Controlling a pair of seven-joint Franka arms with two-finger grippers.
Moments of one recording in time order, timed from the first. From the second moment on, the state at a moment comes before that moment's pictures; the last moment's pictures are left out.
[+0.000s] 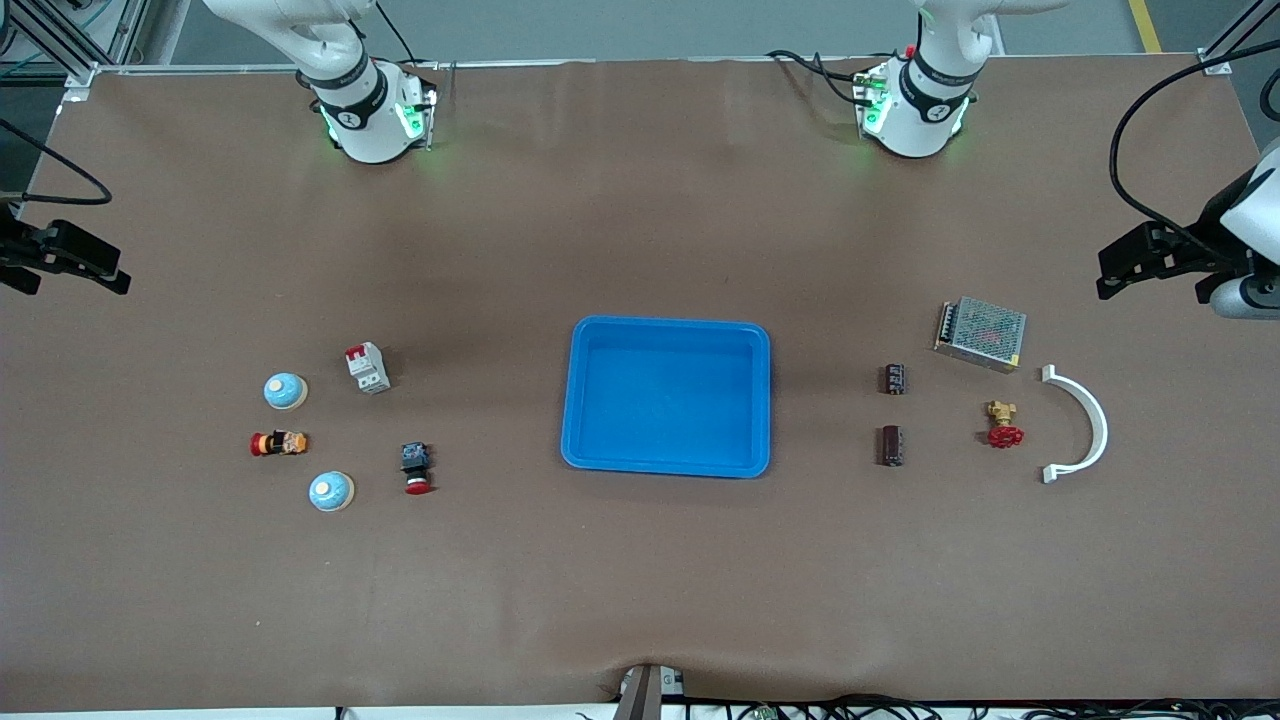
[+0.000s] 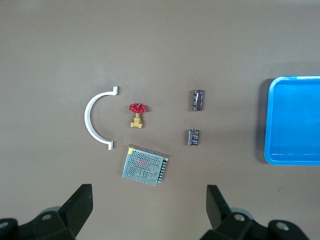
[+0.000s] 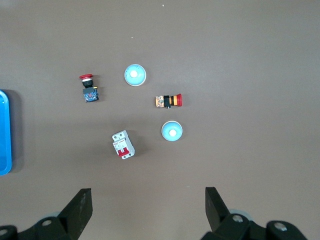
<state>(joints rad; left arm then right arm) 0.00 0.10 -0.07 -1.42 0.04 1.54 0.01 0.00 0.03 -0.08 -1.54 0.00 1.57 -0.07</state>
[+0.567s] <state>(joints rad) 0.00 0.10 -0.07 -1.42 0.02 1.52 0.00 0.00 0.03 -0.08 -1.54 0.00 1.57 -0.07</state>
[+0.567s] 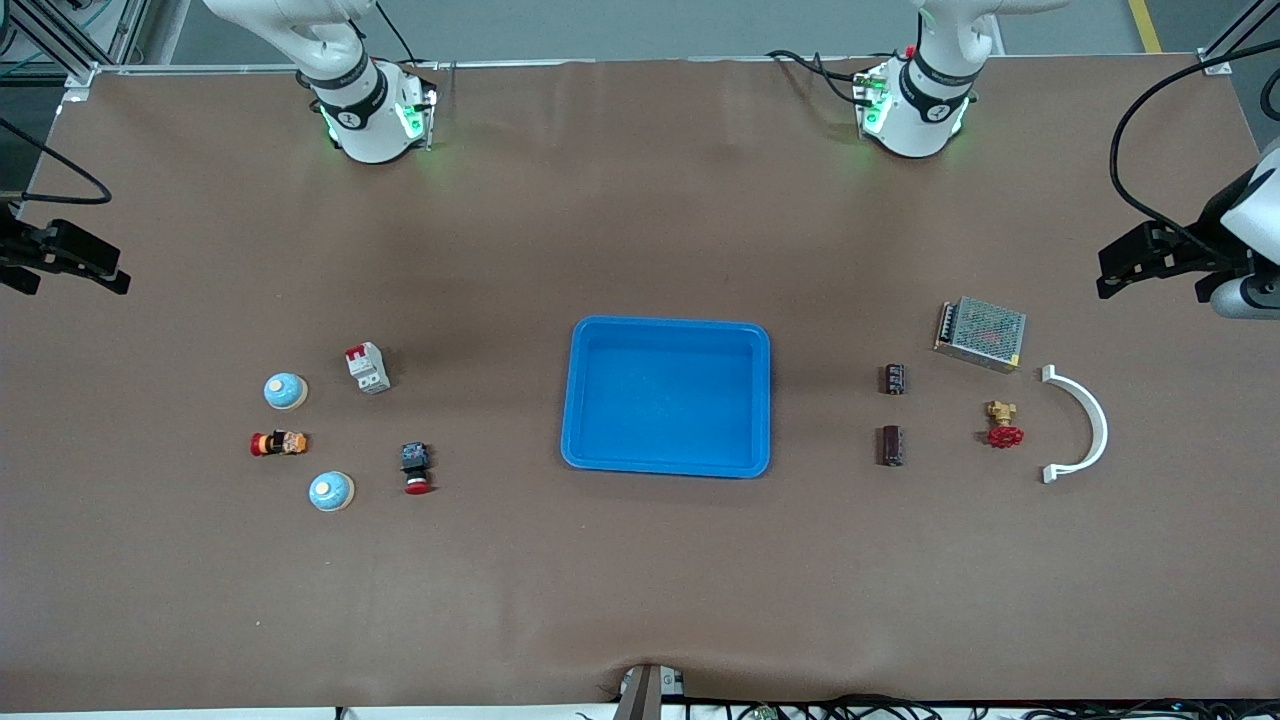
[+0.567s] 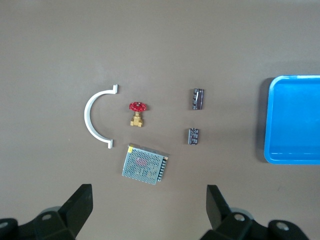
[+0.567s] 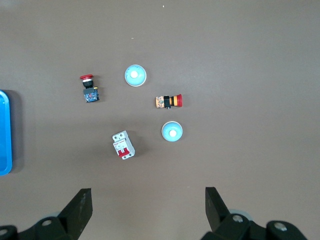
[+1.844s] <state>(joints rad) 0.00 0.17 -0.11 -1.54 -0.08 1.63 -0.12 0.07 0.28 -0.07 -1.54 0.01 1.86 -0.07</state>
